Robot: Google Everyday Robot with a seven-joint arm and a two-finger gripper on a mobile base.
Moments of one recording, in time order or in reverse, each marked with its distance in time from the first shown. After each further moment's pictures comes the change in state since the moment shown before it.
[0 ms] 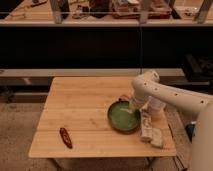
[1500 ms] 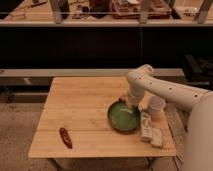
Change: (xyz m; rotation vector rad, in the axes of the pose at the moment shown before) arm 0.021 -0.022 -0.014 -0.002 -0.015 -0.023
